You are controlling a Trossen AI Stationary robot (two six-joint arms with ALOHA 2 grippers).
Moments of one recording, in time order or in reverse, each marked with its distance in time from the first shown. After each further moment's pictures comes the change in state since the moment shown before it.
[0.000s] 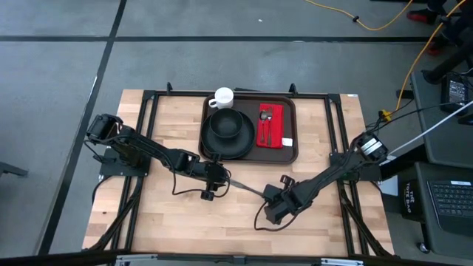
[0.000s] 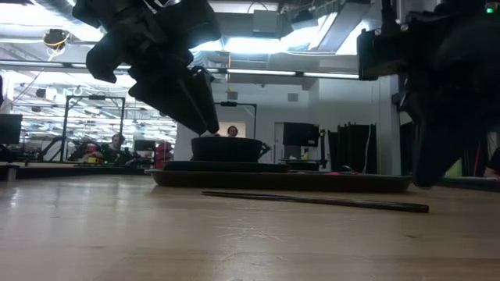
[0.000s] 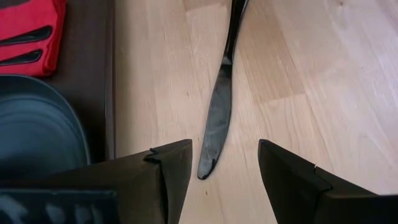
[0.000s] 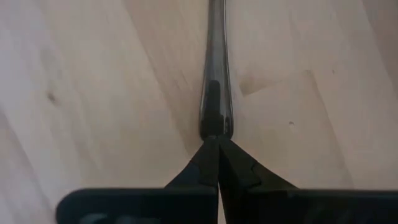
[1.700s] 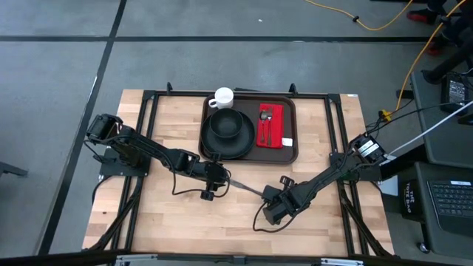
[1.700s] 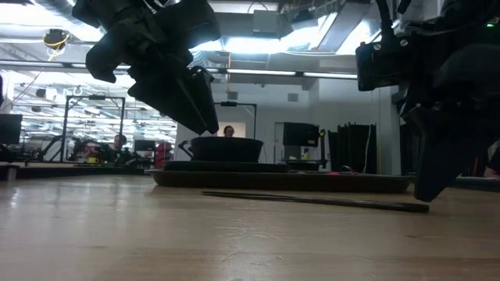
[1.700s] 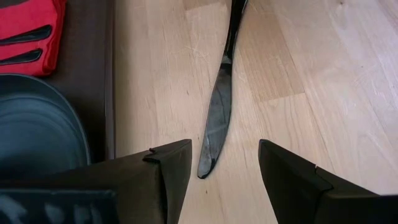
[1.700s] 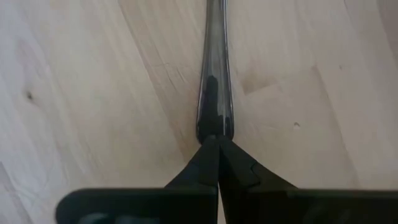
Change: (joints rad) left arm 0.000 -0.001 0.000 -0.003 0.000 0.000; right arm 0.000 0.043 0.000 0.007 0.008 0.001
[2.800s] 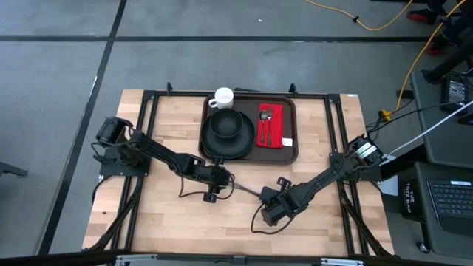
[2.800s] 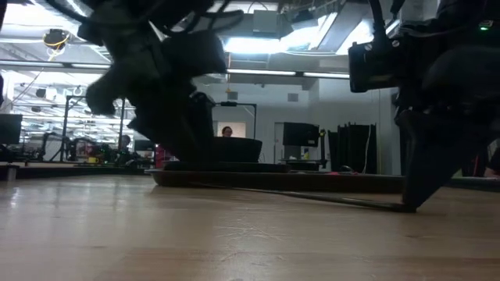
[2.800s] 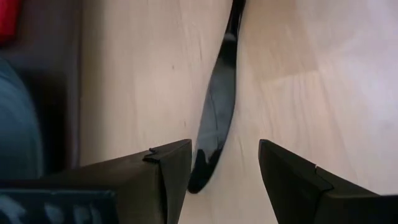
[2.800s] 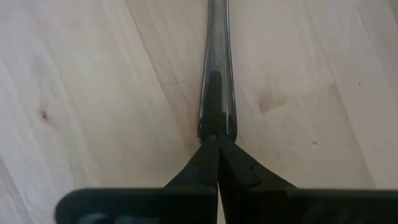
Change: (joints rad) left arm -0.003 0.106 0.004 0.033 0.011 -0.045; right arm 0.000 0.060 0.002 0.050 0.001 0.003
